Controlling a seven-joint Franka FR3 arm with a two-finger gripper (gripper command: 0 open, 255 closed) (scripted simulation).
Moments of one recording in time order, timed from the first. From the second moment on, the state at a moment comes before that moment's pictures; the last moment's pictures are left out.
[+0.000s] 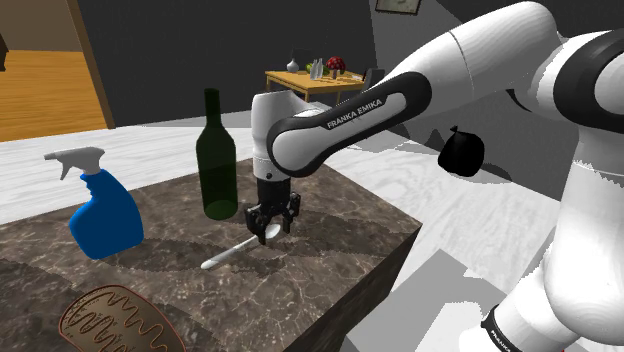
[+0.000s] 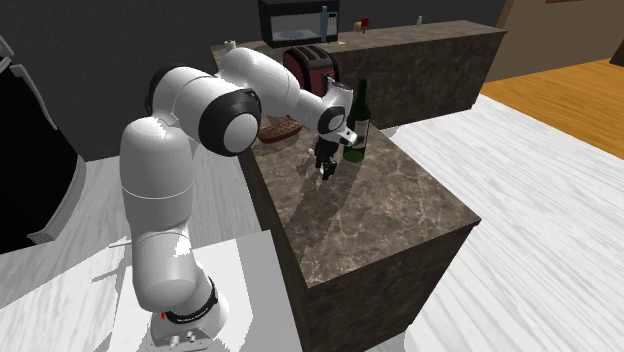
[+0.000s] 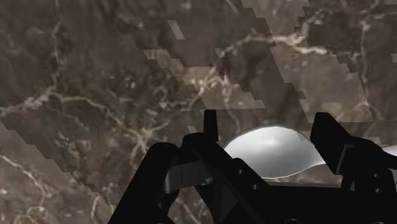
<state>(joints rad) 0.17 0.30 0.40 -1.94 -0.01 2.10 0.53</state>
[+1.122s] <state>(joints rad) 0.16 0.22 0.41 -1.86 0.02 1.95 0.52</state>
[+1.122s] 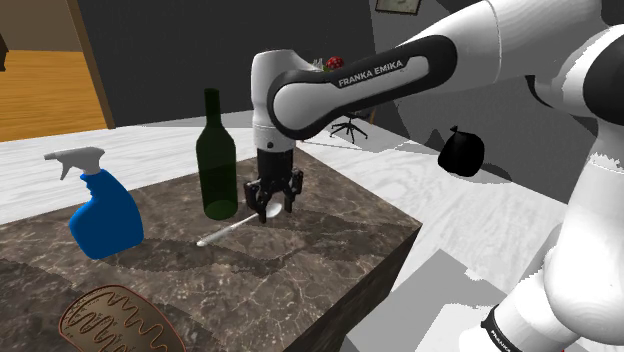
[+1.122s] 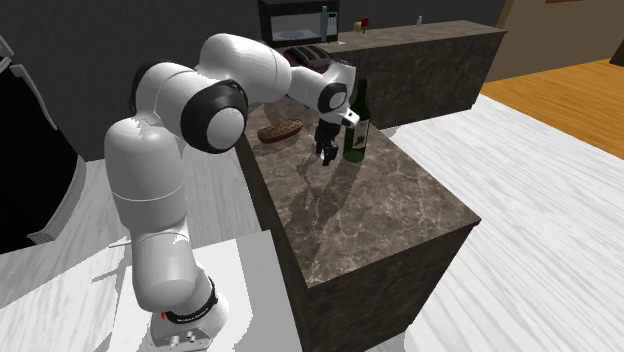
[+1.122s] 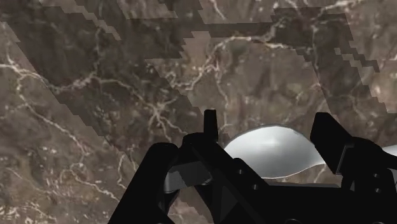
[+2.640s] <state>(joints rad) 0.36 0.34 0.50 -1.56 -0.02 1.79 0.81</state>
